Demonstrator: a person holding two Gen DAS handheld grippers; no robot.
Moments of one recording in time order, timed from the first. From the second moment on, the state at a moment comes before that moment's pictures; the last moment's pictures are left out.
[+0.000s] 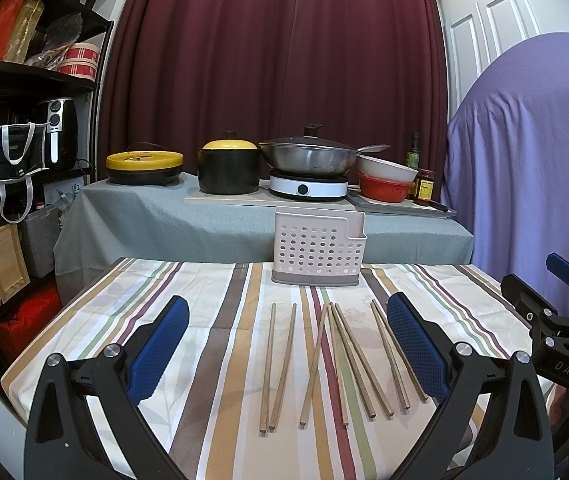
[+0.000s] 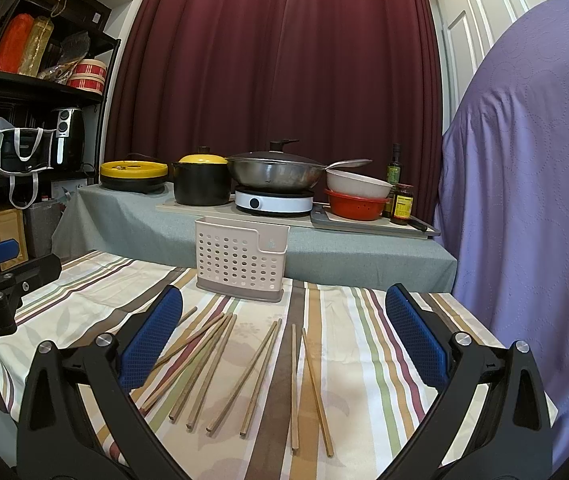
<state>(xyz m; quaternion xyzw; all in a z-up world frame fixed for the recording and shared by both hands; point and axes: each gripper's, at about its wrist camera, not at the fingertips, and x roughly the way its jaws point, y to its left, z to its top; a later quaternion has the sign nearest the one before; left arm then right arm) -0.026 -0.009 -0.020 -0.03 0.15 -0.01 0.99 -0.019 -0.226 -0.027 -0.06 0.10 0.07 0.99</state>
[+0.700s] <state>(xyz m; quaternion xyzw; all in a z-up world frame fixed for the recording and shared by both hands) 0.004 0.010 -0.072 -0.04 0.24 0.00 0.97 0.009 -0.235 -0.059 -0.05 0.16 0.07 0.98</state>
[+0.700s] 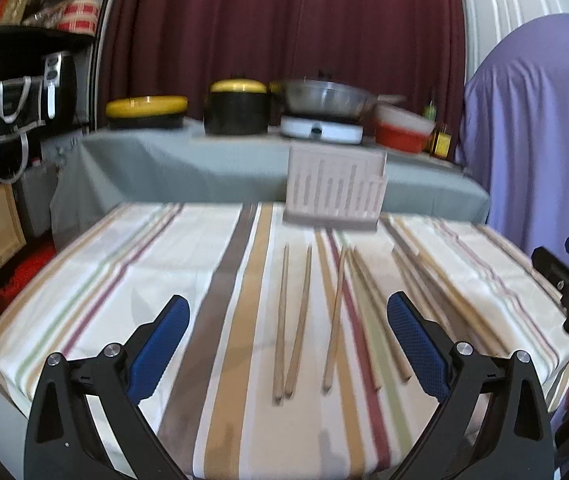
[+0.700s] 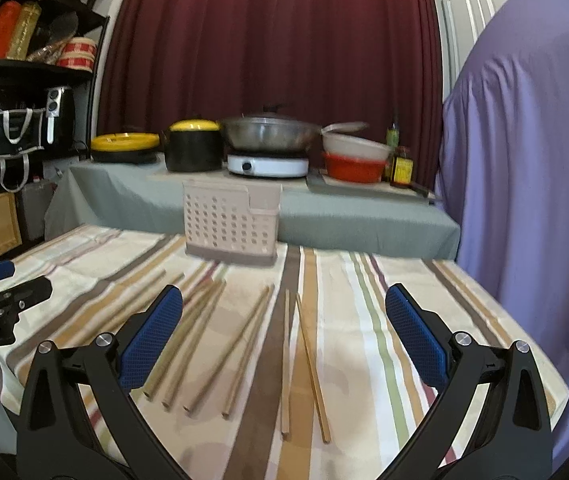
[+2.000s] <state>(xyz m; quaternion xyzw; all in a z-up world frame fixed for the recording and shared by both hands) 0.024 0.017 -0.141 0.00 0.34 -0.01 0.94 0.044 -0.240 -0.109 -0.02 0.24 0.09 0.97</state>
